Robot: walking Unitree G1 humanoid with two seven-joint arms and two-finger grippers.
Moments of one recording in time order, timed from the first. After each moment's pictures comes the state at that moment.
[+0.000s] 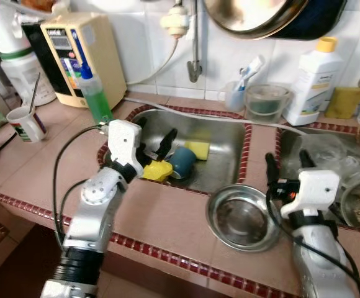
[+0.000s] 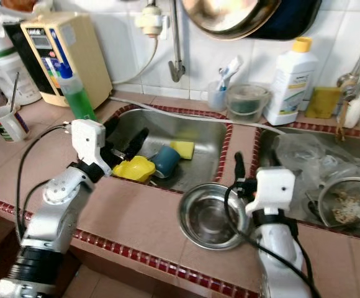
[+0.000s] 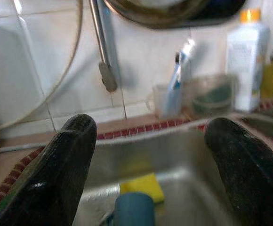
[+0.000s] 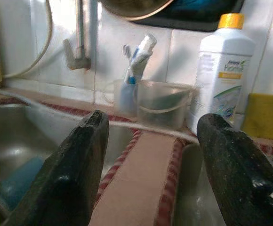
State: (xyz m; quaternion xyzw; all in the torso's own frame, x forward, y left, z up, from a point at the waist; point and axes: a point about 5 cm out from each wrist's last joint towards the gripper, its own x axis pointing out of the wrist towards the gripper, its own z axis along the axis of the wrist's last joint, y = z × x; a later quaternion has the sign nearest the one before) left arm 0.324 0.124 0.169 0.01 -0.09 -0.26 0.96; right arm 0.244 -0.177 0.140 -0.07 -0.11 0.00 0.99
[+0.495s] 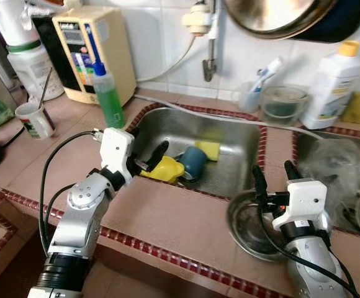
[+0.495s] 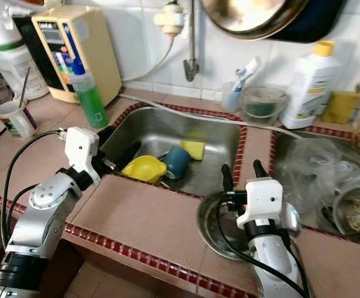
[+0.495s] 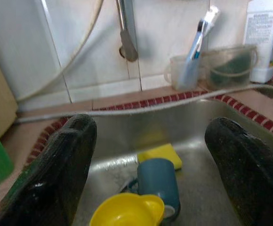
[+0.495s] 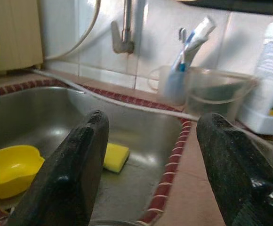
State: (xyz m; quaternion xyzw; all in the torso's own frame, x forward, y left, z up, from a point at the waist) left arm 0.316 0.139 0.158 0.03 -0.06 -0.28 0.96; right arm 0.235 -0.168 0.134 -0.07 -0.09 0.03 0.99
